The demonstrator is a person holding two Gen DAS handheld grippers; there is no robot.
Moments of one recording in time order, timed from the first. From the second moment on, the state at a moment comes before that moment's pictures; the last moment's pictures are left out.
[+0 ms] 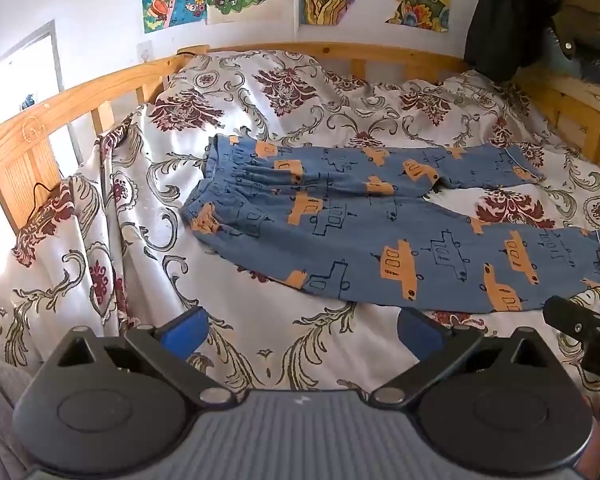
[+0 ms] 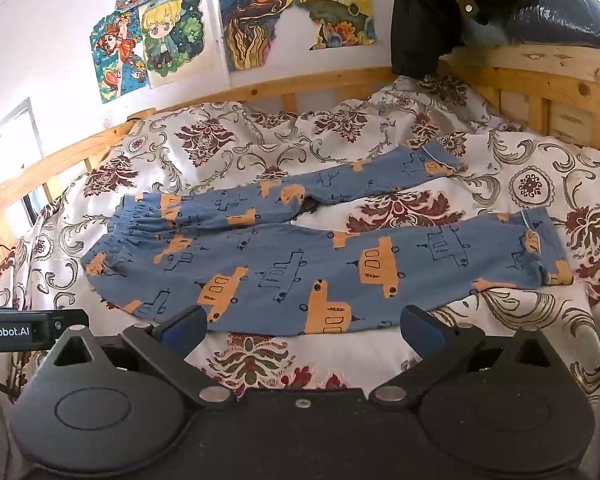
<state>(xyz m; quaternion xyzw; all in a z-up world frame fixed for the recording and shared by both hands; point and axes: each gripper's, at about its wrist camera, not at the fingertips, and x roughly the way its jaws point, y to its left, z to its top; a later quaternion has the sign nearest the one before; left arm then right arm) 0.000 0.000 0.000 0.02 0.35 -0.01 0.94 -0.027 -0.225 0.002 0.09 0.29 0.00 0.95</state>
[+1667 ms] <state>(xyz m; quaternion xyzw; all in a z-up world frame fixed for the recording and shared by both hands) 0.002 0.004 -0.006 0.01 0.38 0.00 0.93 -0.024 -0.230 0.016 0.11 0.28 -0.02 0.96</state>
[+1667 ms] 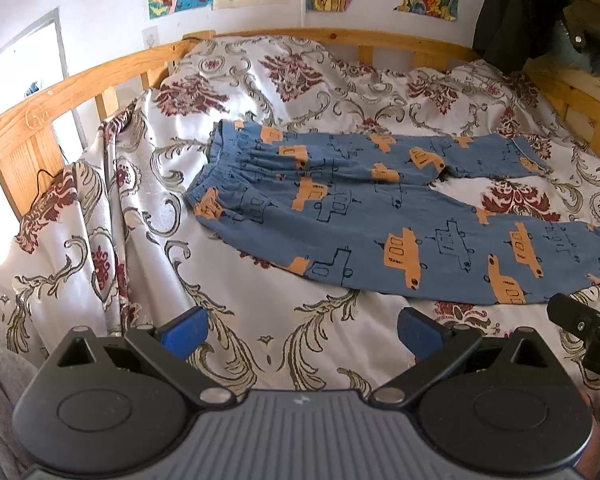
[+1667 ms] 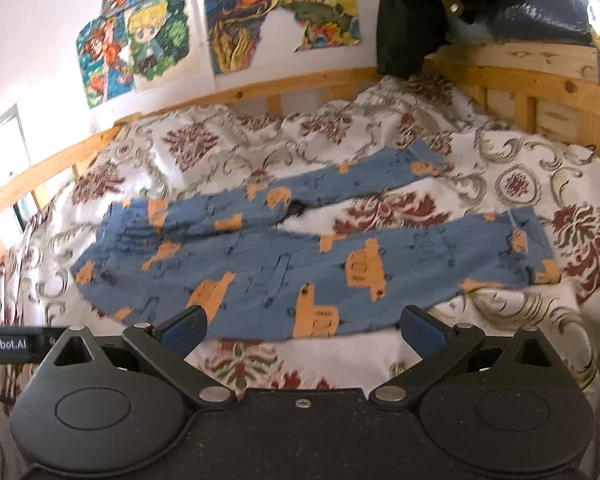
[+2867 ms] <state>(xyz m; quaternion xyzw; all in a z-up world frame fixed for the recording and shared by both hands) 0.506 -0.074 -0.059 0.27 0.46 -0.38 0.76 0.538 -0.305 -0.043 -0.16 0.49 0.36 0.78</state>
